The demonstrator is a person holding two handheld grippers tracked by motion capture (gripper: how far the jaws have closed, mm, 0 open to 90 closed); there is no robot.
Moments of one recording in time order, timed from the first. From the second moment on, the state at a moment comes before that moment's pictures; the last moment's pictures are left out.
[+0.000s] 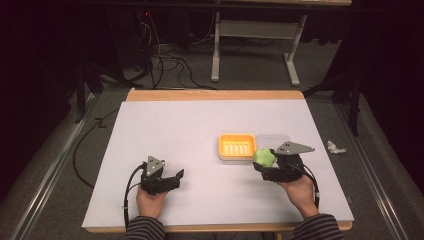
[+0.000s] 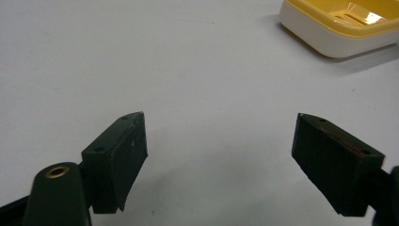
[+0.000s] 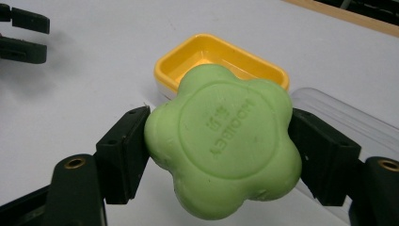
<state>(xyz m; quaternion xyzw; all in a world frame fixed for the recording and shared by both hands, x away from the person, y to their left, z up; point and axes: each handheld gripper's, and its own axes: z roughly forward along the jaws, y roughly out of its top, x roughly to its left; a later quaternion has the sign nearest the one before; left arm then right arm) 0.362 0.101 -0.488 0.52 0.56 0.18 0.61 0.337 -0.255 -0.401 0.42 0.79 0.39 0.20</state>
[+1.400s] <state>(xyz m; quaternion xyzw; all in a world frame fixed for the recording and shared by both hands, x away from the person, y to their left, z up) 0.361 0.101 -0.488 0.52 0.56 0.18 0.62 0.404 -0.238 -0.398 0.44 0.79 0.38 0.19</state>
